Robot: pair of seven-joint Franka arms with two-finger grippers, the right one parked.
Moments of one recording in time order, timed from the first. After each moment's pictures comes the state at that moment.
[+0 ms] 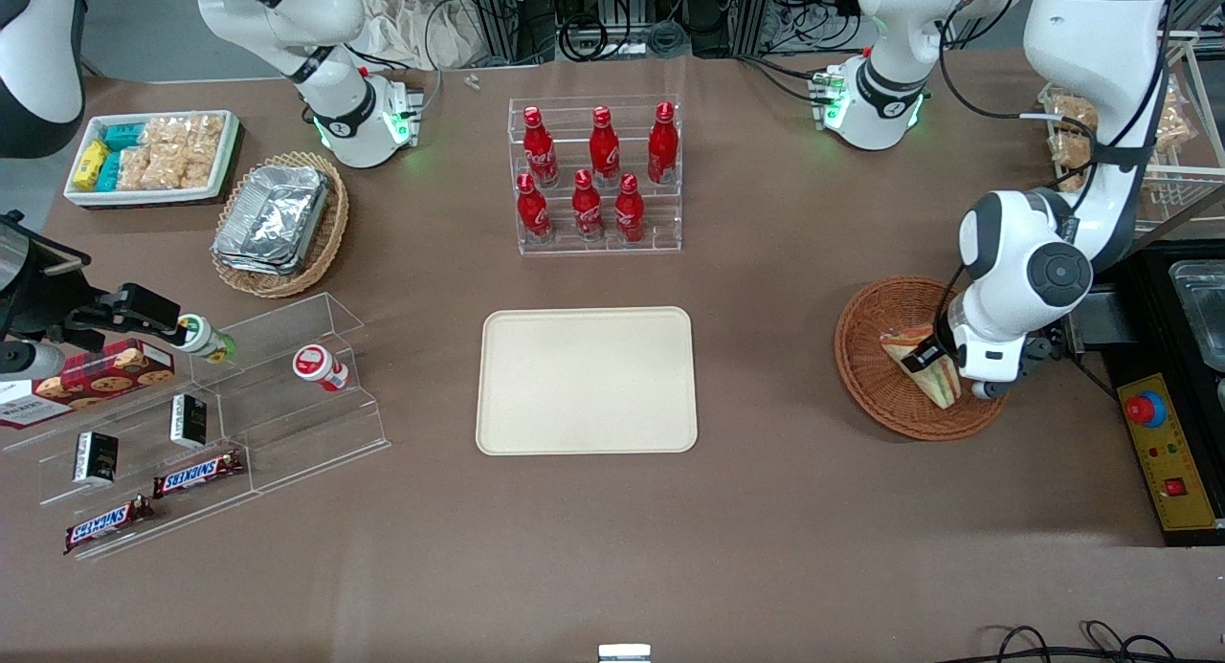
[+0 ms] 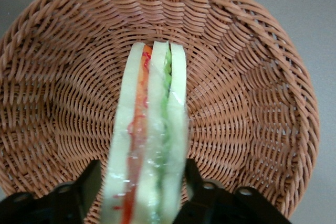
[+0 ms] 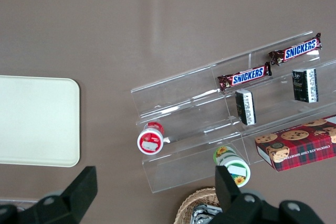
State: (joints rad) arm 0.02 0.27 -0.07 -2.22 0.05 2.42 -0.73
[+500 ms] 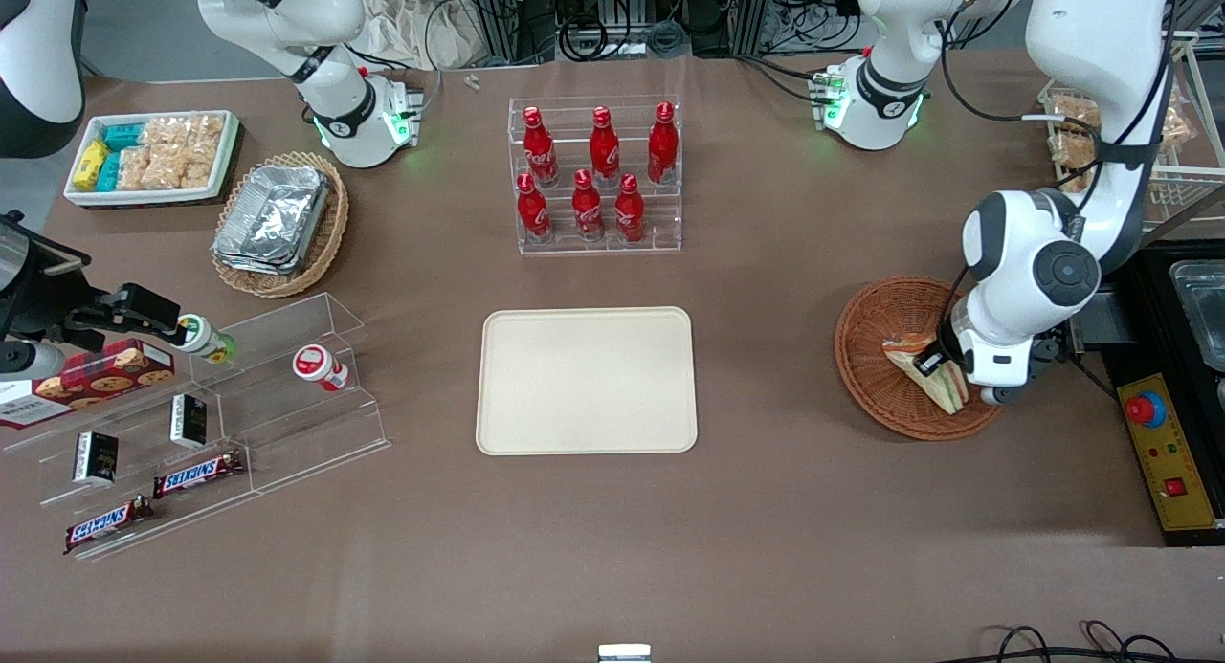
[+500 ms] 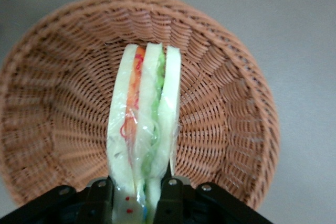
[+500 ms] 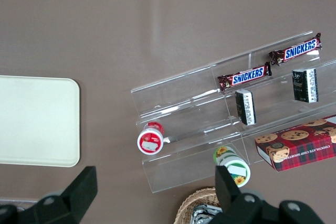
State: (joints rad) arm 0.02 0.24 -0.08 -2.13 0.05 2.31 -0.78
